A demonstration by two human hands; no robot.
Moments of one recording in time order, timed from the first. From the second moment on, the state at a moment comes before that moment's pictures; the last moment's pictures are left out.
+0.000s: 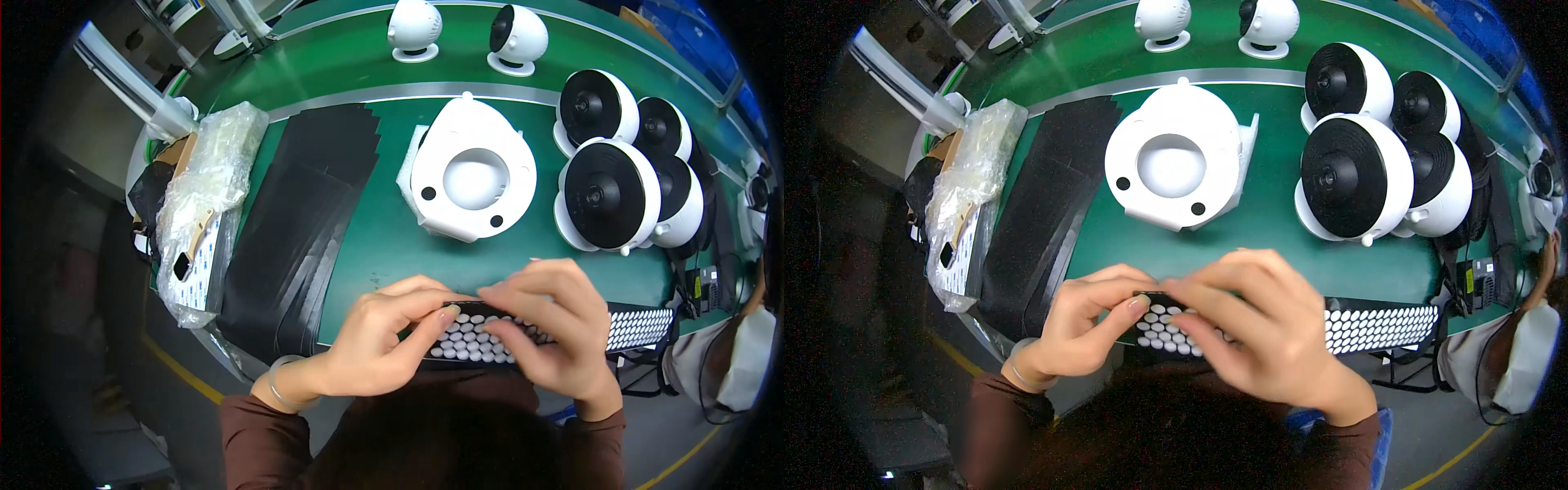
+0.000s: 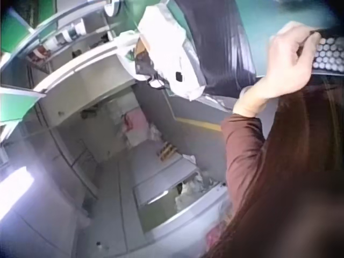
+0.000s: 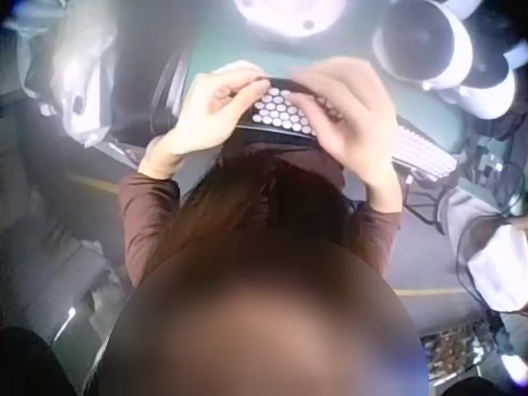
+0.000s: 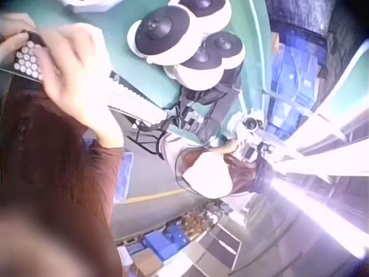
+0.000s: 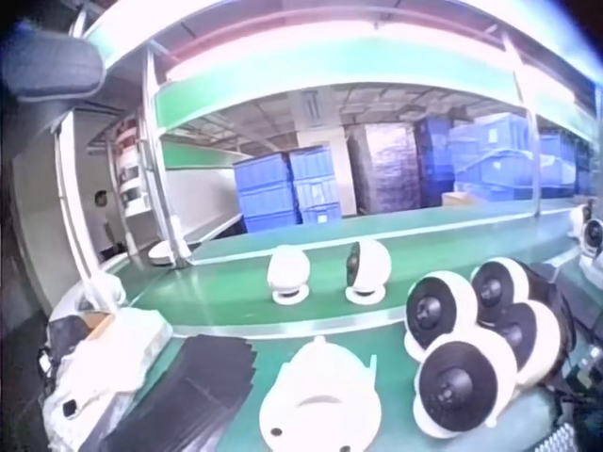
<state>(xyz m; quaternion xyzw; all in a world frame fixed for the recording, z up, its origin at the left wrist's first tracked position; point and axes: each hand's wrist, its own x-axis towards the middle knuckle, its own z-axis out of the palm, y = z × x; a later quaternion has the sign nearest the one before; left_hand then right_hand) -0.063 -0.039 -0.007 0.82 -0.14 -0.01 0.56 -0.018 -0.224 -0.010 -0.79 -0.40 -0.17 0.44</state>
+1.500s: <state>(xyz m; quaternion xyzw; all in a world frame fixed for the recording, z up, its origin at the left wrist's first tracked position) -0.068 -0.056 0.013 0.87 -0.21 0.19 0.40 -0.019 -0.220 0.016 -0.77 -0.40 -0.11 0.49</state>
